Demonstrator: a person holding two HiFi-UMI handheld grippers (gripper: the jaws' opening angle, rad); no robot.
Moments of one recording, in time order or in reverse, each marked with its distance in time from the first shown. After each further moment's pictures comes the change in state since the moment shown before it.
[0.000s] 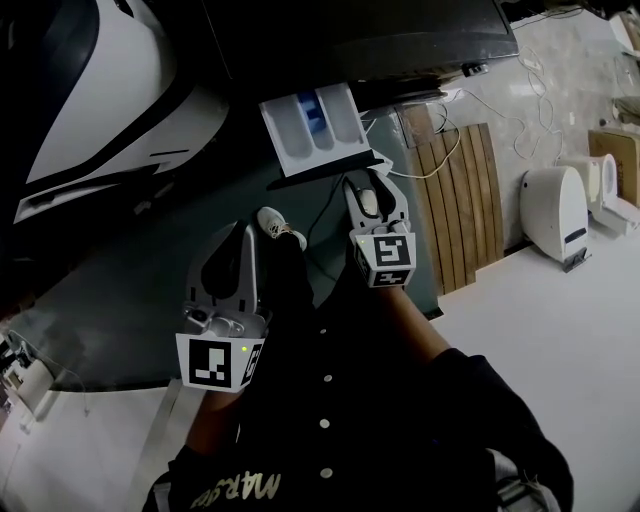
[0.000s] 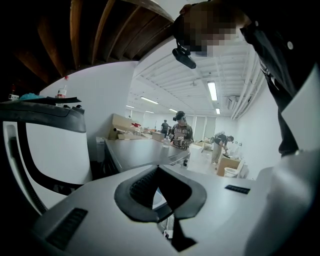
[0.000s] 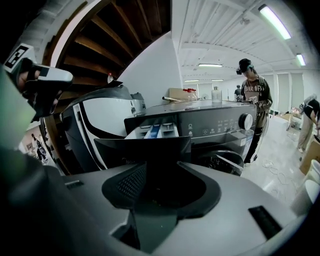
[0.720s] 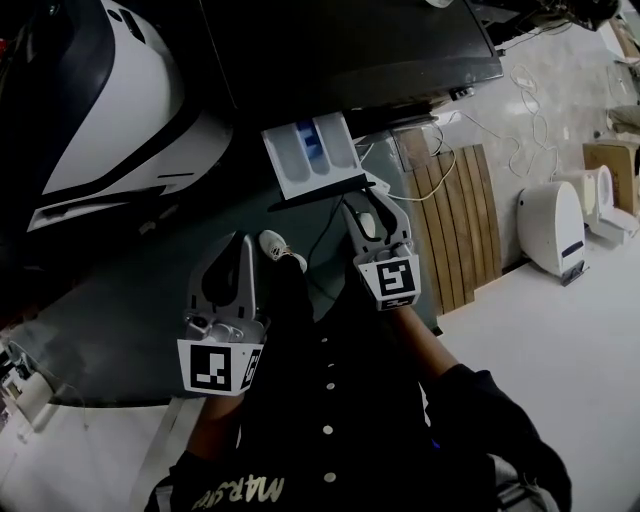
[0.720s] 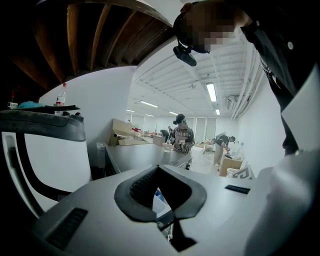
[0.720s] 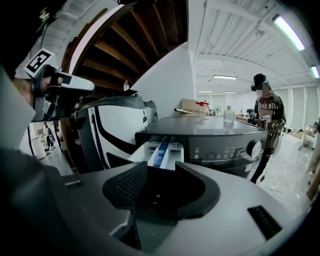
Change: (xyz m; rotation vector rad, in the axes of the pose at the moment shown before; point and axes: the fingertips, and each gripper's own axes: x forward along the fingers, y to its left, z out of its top) left arm 0.003 0.003 0.022 0.030 -0.037 0.016; right arm -0.024 0.011 0.045 -0.148 -0.092 0.094
